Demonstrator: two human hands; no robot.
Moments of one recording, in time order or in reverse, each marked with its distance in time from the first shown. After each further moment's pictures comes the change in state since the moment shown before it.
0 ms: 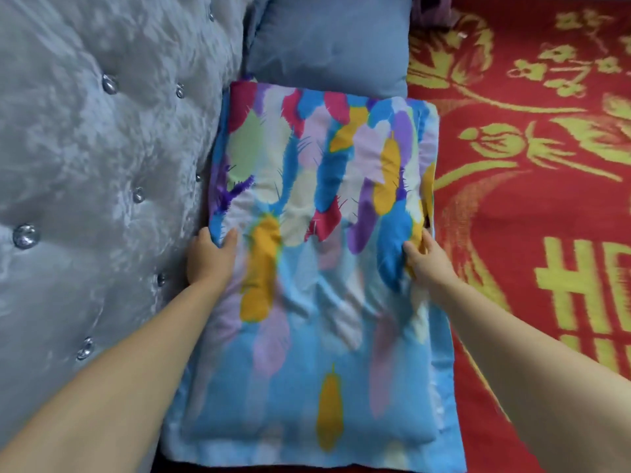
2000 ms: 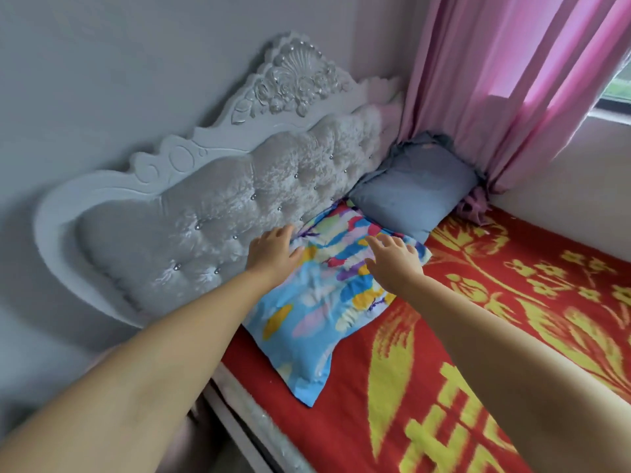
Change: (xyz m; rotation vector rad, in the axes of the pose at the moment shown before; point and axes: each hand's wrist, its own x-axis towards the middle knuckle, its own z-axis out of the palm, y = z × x) left_hand -0.450 0.191 -0.183 0.251 0.291 0.176; right_hand -0.255 -0.123 -0.287 -1.011 -0.176 -1.211
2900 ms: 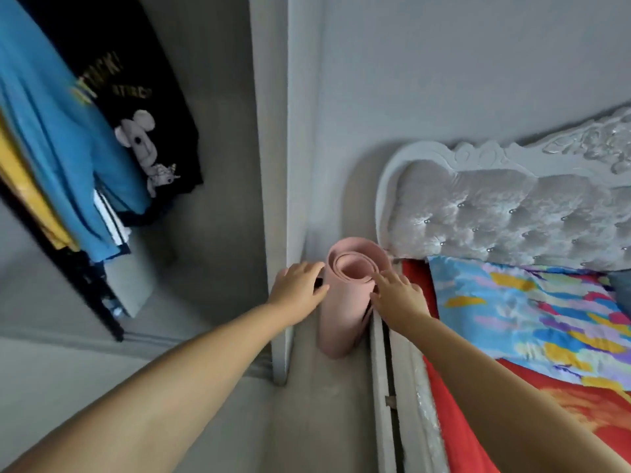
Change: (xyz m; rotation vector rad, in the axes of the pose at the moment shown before) left_hand -0.578 -0.058 -0.079 0.074 0.282 -0.675; right_hand -0.371 -0.273 0.032 -0.025 -0.110 -0.880
